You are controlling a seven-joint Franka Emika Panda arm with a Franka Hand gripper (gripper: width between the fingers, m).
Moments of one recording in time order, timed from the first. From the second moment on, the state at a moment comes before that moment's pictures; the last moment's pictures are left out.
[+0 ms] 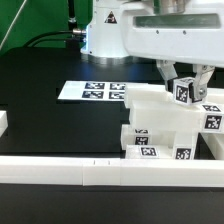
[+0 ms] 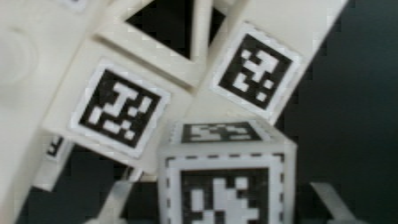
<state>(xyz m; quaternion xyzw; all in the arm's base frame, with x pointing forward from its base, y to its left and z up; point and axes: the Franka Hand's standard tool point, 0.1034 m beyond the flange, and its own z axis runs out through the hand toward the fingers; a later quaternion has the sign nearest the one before) 0.647 0.067 0.118 -0.84 0.53 0.01 0.10</state>
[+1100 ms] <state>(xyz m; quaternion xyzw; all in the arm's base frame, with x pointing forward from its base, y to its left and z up) 0.647 0.072 0.118 -0.91 0.39 0.01 0.10</state>
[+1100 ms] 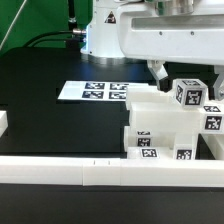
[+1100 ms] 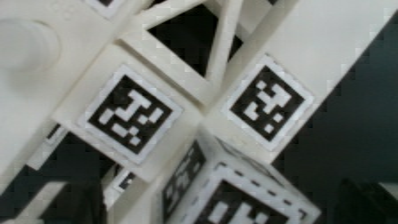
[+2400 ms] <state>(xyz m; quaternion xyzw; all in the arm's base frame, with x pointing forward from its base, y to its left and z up) 0.650 0.077 0.115 -1.00 0.00 -0.02 0.06</state>
